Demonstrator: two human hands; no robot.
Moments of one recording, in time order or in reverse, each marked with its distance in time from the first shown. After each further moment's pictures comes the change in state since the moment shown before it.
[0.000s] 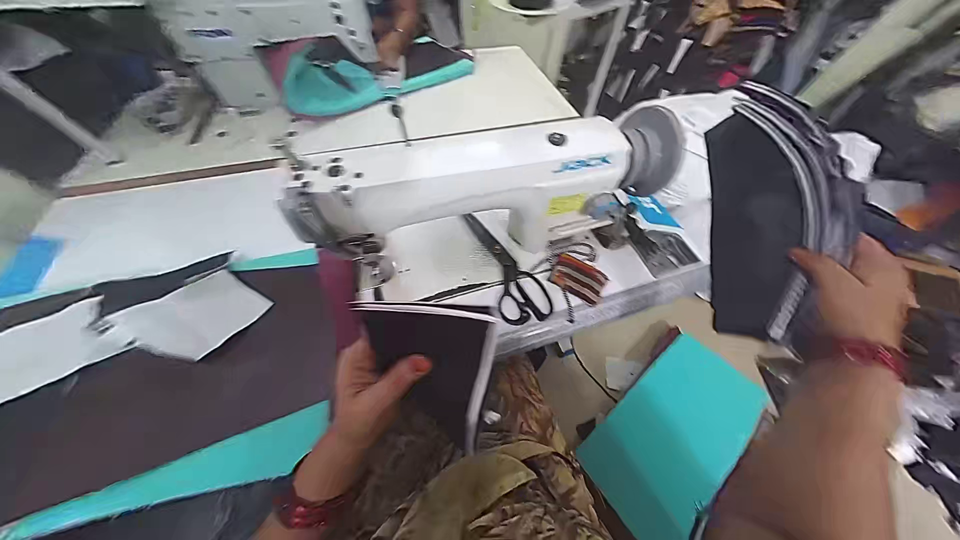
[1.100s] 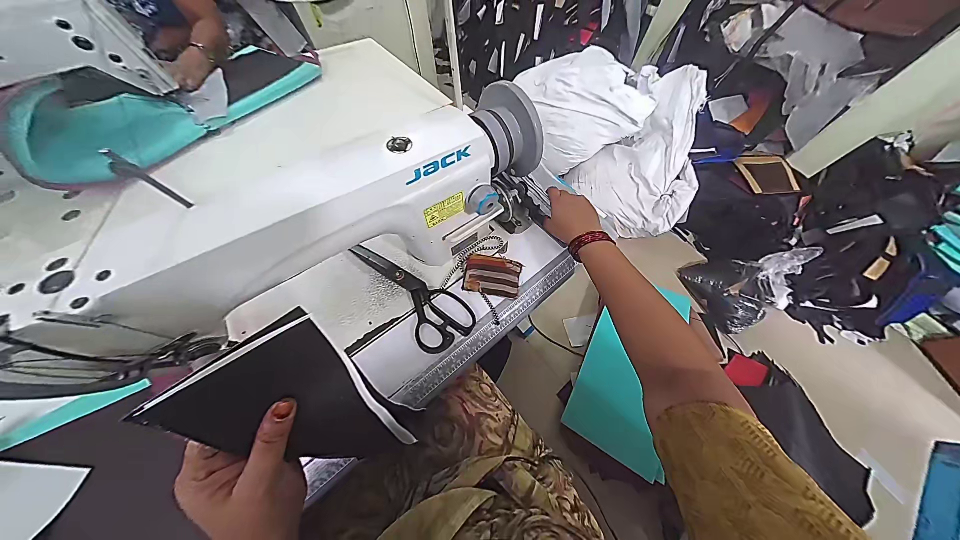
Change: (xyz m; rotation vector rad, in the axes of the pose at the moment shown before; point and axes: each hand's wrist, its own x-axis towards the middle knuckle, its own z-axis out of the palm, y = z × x) left_hand 0.022 -0.035 0.016 0.144 0.244 -0.002; right_hand 0.064 0.019 0.152 -0.697 -0.476 -0.059
